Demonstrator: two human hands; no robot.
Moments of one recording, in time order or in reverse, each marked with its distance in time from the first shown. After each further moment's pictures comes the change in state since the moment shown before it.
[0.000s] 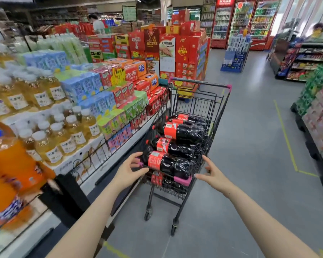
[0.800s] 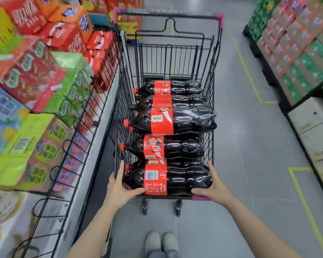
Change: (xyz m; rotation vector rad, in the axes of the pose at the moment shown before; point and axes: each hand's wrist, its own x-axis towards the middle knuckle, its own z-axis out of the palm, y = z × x) left_hand 0.302 -0.195 0.018 0.198 -0.395 -0.258; right_hand 0.229 0.100 0.086 0.148 0.297 0.488
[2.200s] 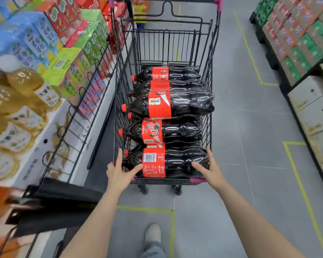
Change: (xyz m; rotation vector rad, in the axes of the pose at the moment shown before) left_hand -0.205 -0.099 0.053 -0.056 0.162 -0.131; right_hand -0.176 0.114 0.078 0.169 0.094 -0.088
